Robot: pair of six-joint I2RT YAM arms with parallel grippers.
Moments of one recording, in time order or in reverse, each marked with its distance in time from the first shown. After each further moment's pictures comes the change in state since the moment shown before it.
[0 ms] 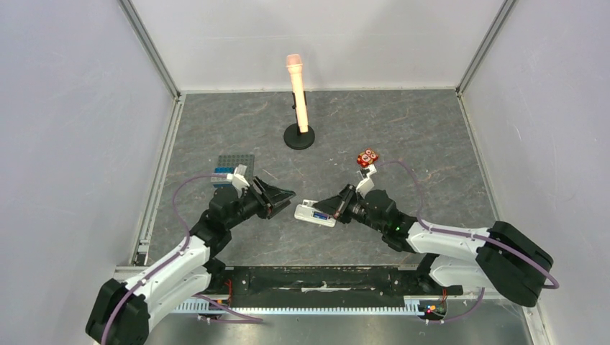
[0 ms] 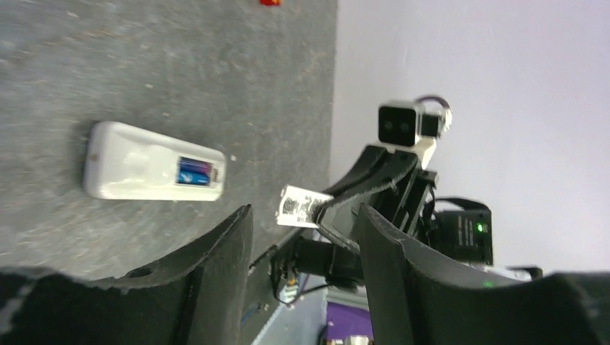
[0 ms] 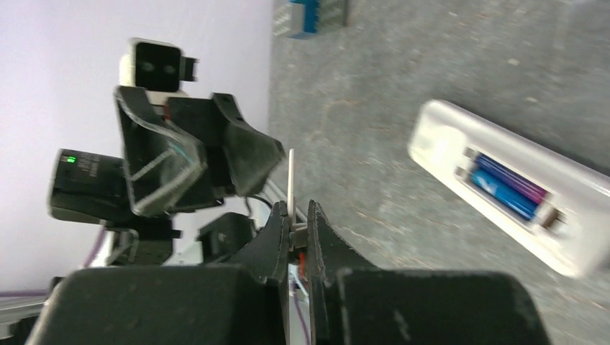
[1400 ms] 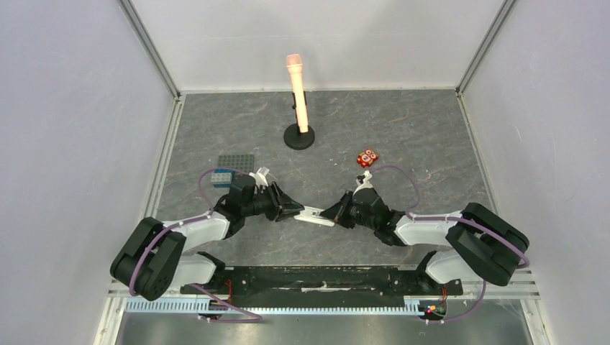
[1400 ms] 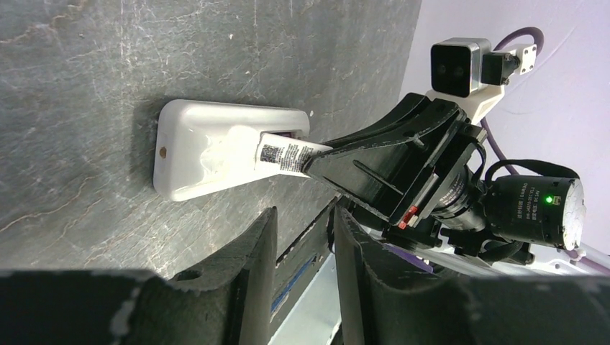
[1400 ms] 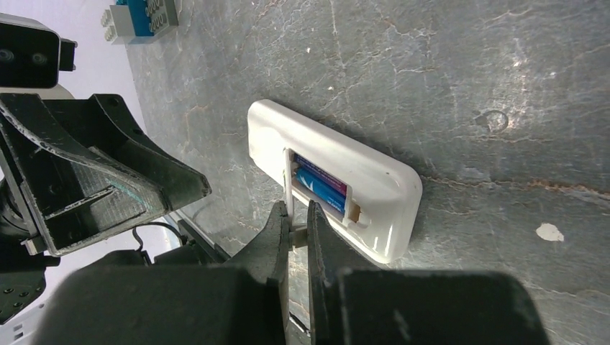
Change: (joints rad) left arm 0.034 0.446 0.076 0.058 0.216 0.176; right arm -0.047 0.175 -0.002 -0.160 0.021 -0.064
